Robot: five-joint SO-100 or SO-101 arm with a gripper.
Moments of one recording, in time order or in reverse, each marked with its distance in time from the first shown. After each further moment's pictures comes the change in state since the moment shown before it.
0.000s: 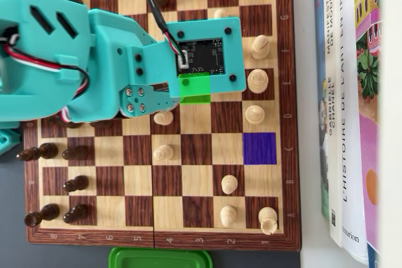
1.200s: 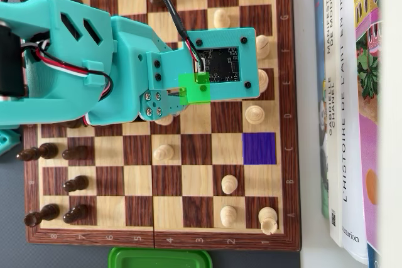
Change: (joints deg) arm 0.6 -3.0 -3.1 0.0 0.0
